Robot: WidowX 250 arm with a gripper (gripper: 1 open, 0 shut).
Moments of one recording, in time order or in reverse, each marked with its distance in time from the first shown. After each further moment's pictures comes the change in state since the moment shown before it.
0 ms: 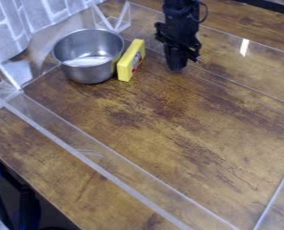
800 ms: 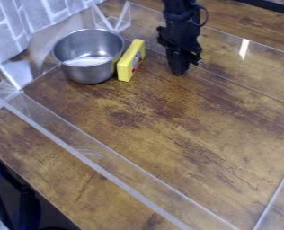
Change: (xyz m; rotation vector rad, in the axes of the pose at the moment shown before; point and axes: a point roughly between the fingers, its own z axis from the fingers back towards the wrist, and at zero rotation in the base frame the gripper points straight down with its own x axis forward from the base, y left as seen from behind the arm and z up) arm 0.002 -0.005 -0.011 -0.027 -0.026 -0.022
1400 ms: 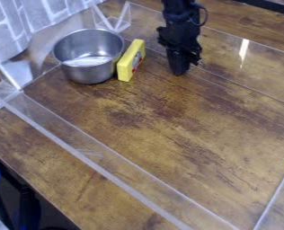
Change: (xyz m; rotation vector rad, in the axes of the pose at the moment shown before) arm 0.001 -0.003 -0.003 -0.020 -0.009 -0.009
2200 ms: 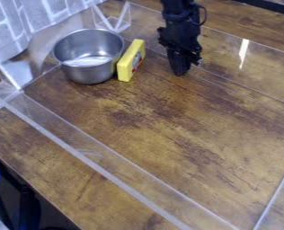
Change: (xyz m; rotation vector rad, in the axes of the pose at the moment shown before) arm -0.001 -0.005 -0.001 -0.029 0.008 -0.012
